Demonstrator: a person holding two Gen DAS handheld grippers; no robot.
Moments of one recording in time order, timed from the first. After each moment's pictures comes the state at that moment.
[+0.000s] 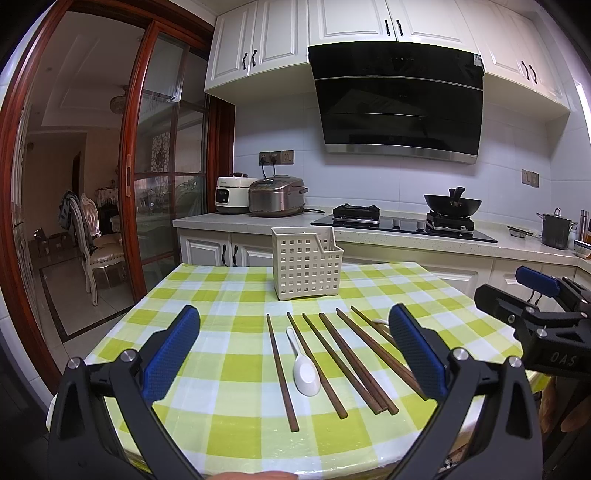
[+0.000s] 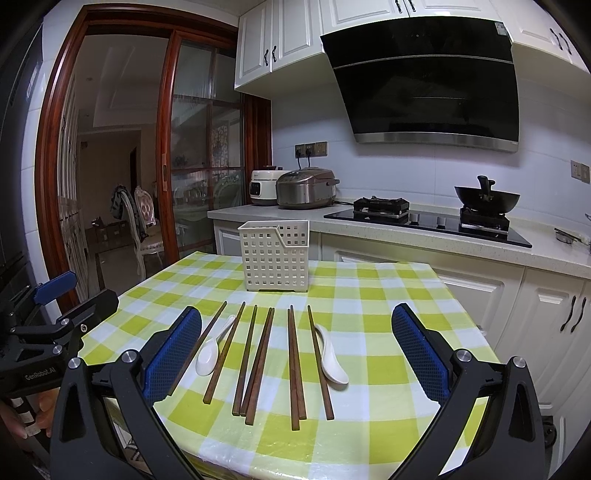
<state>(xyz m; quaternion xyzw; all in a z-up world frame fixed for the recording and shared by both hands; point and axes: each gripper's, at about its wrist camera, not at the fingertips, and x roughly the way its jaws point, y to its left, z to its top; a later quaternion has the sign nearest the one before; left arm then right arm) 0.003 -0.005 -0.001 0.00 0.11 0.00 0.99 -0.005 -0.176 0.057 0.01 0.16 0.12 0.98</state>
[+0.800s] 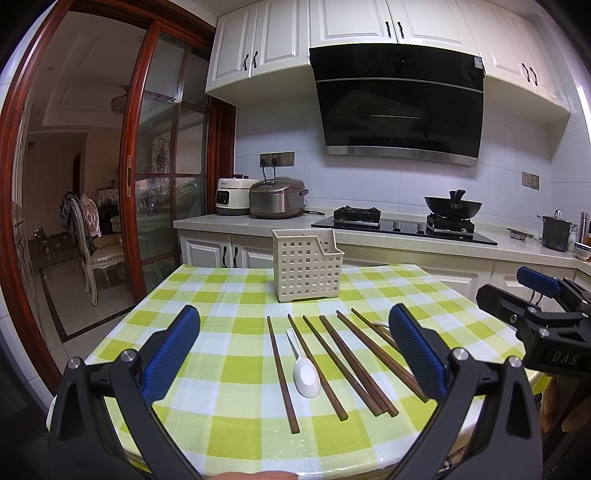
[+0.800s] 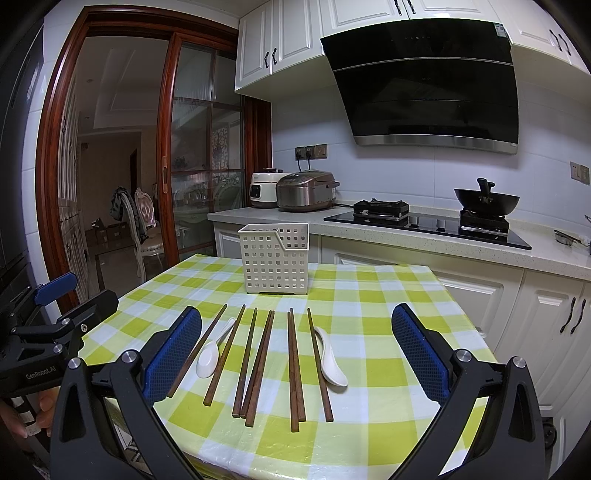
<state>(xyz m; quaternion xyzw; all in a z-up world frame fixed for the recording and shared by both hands) -0.001 0.000 0.001 0.00 0.11 0.00 0.99 -0.008 -0.178 0.060 0.01 0.15 0.12 0.98</state>
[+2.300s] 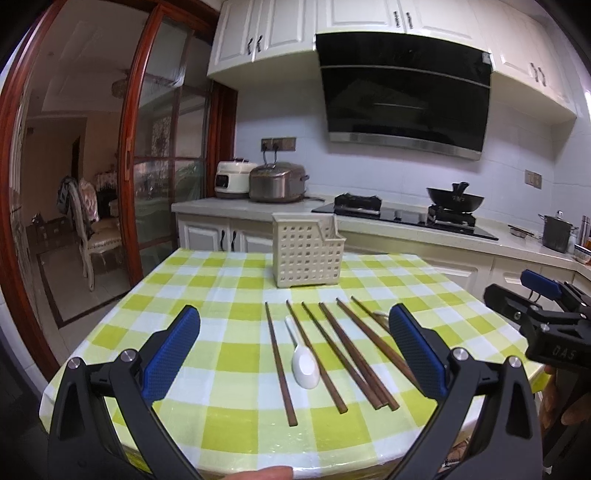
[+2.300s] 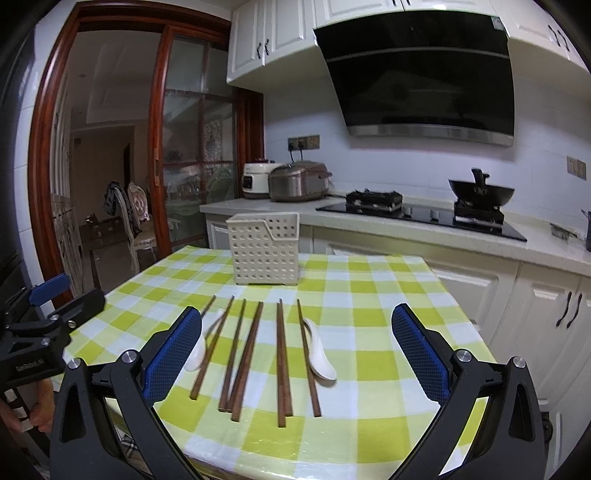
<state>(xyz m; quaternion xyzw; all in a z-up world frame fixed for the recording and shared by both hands) 0.012 0.002 -0.009 -0.02 0.14 -0.01 0.99 0.014 -0.187 0.055 0.01 0.19 0.11 0.98</state>
